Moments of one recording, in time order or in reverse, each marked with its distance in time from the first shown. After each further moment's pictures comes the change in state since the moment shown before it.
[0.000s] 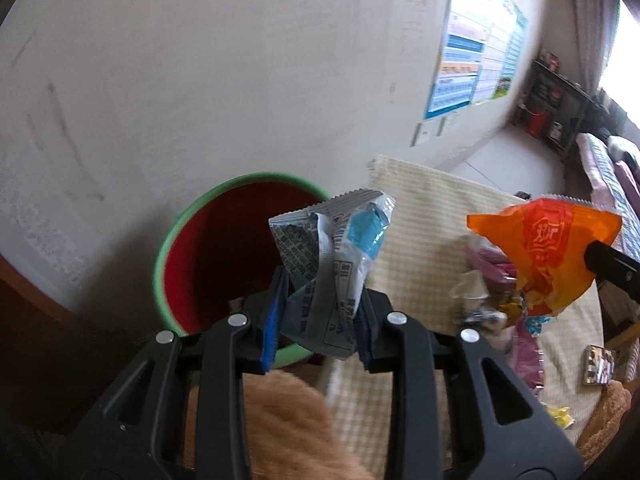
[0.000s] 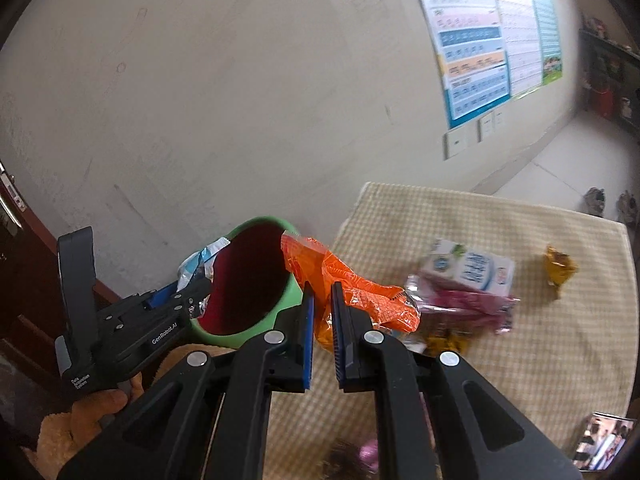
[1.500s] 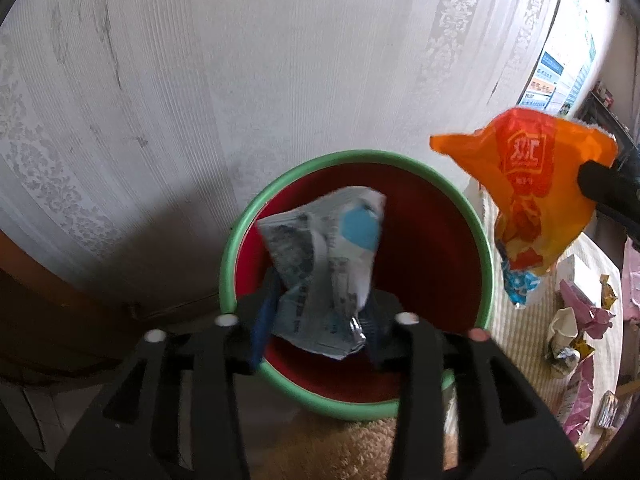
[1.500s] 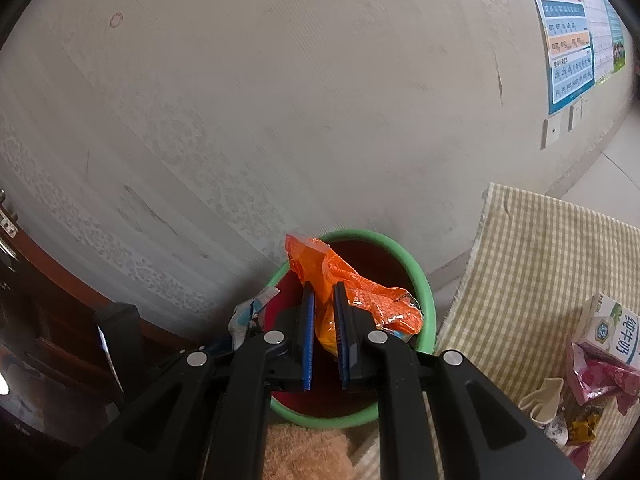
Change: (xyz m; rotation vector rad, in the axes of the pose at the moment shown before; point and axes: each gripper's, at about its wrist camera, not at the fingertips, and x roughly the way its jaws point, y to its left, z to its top) left arm 0.070 0.105 0.010 -0.182 0.098 0.067; right arm 0.141 0.085 0.057 -0.007 0.109 0.167
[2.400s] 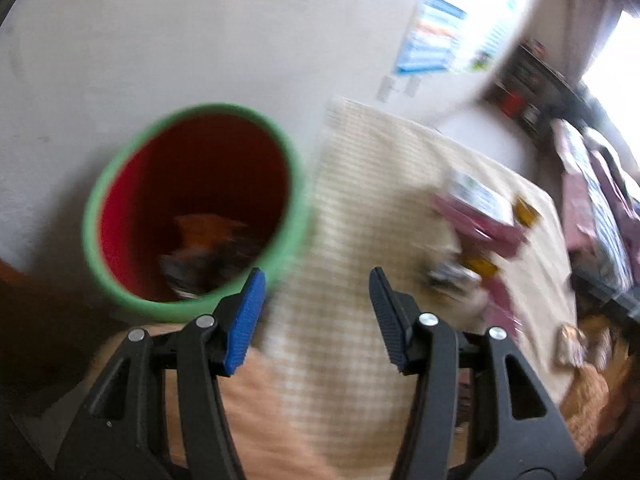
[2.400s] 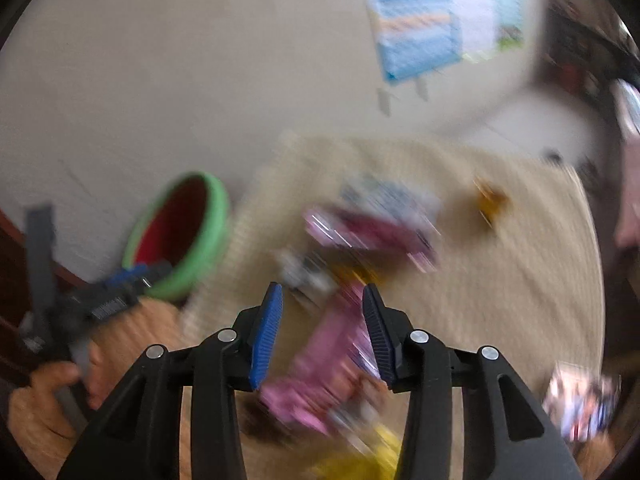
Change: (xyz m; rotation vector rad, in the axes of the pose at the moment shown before) left arm -0.040 -0.132 -0.070 0.192 0.081 -0.229; right arm -0.162 -0.130 -0.134 0.117 0.007 -0.359
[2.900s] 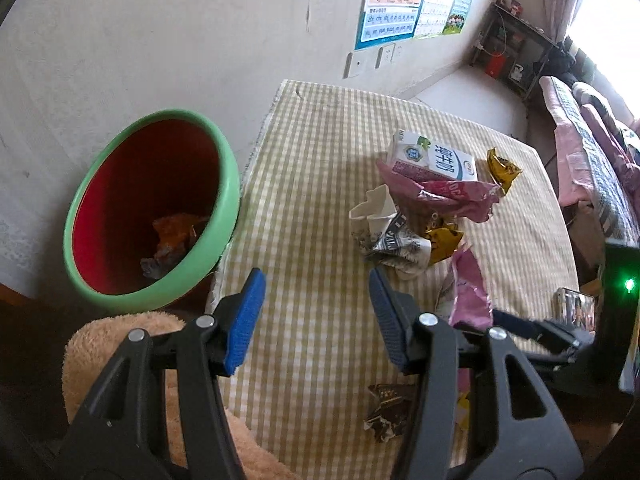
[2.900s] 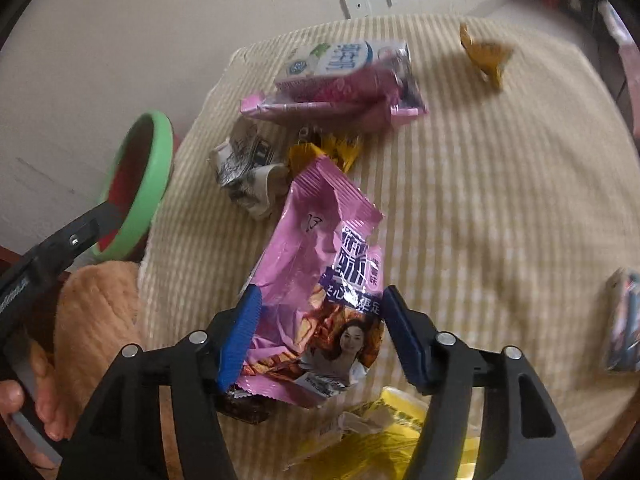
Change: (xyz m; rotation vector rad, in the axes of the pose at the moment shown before) left arm 0.005 -0.063 -0.009 0.120 0.045 0.036; right arm 0.072 -0.029 -0.047 0.156 0.199 0.053
